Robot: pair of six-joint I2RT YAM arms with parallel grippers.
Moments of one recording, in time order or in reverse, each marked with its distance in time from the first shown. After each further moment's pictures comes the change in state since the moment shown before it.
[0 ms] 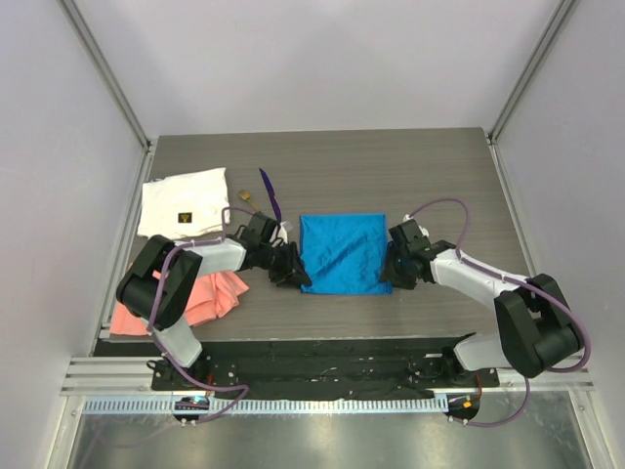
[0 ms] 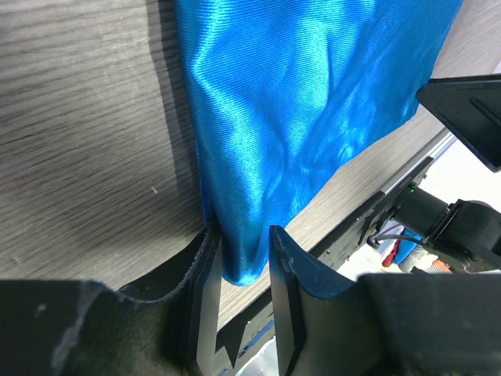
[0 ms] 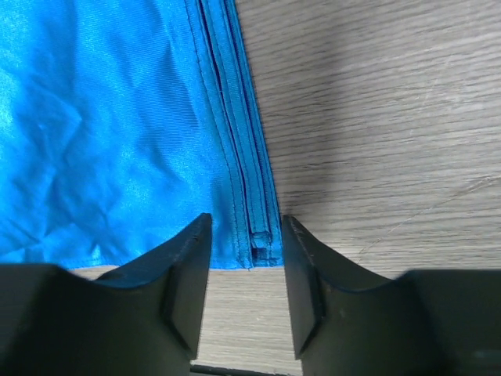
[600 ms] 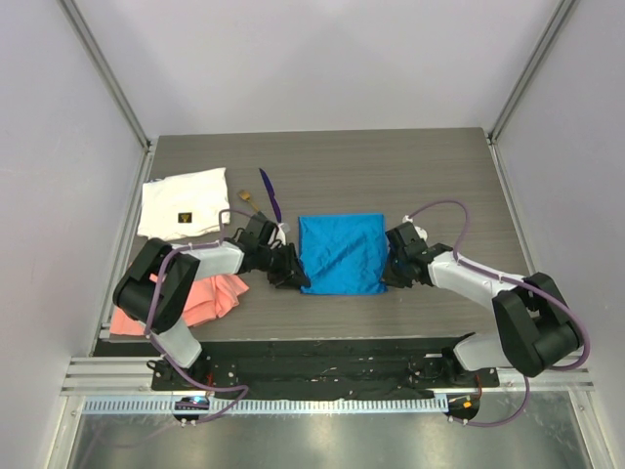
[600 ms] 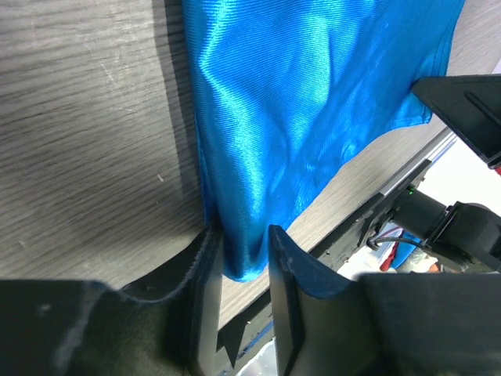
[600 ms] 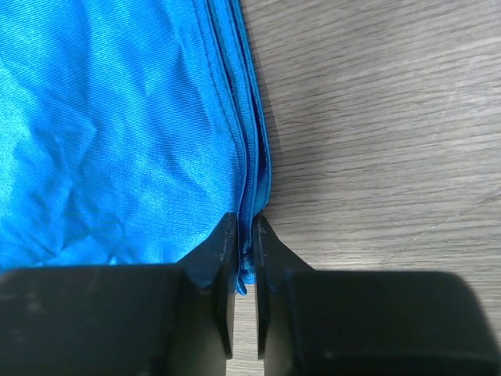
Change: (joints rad) left arm 0.000 -0.027 -0.033 0.023 -0.013 -0.020; right arm 0.034 0.008 -0.021 0.060 0.031 0.065
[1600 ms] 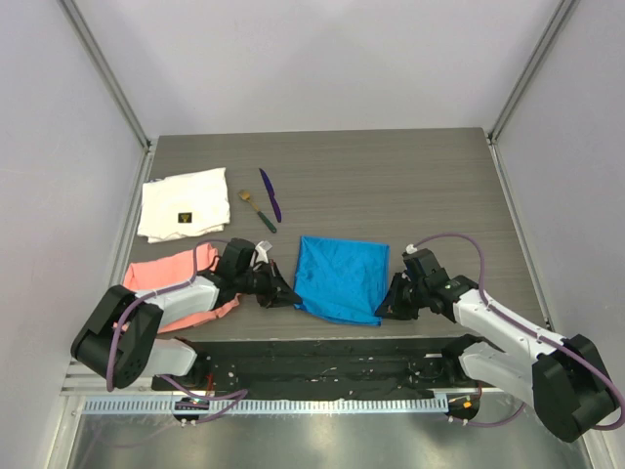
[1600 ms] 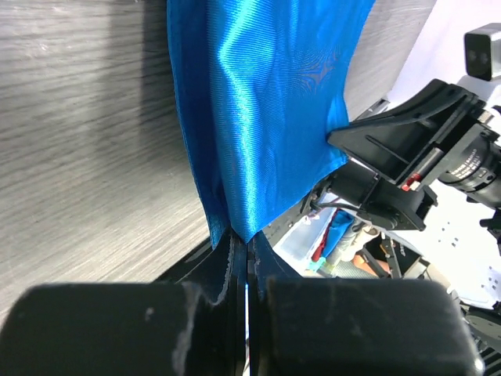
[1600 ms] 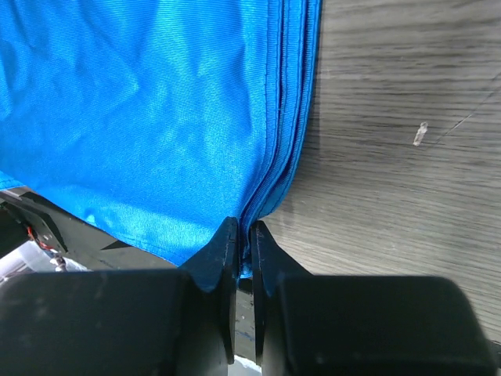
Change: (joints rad) left arm 0.000 -0.347 -0.327 0.160 0.066 -0.280; right arm 0.008 -0.378 -0.235 -0.085 -0.356 0.023
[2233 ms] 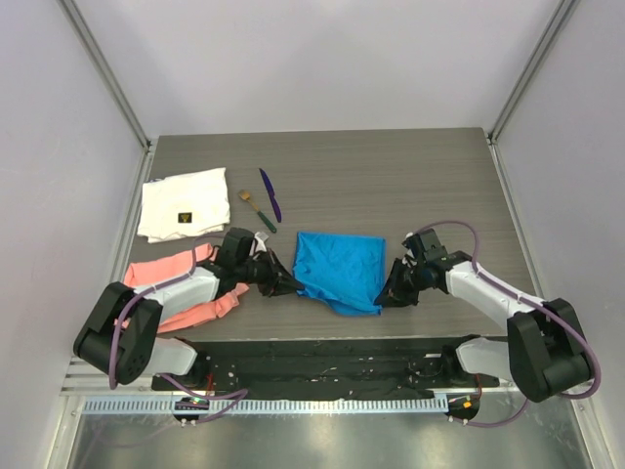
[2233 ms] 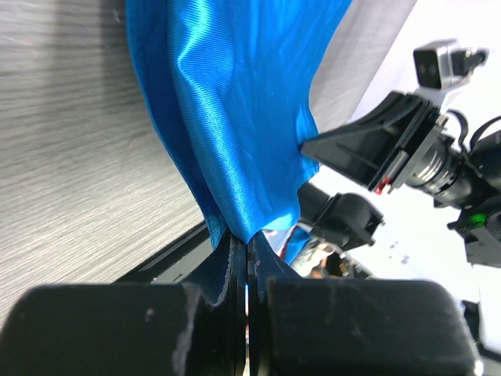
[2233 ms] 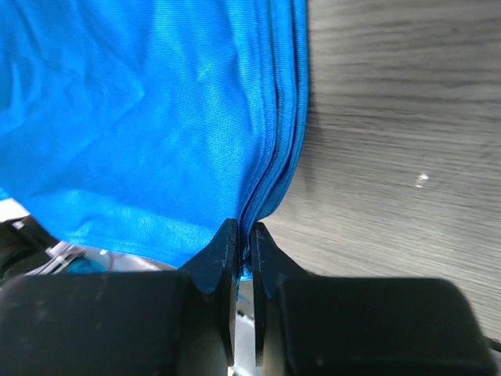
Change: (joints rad) left arm 0.027 0.016 0.089 -0.048 -0.001 -0.121; right arm -0.142 0.225 0.147 -0.058 -0.145 -0.077
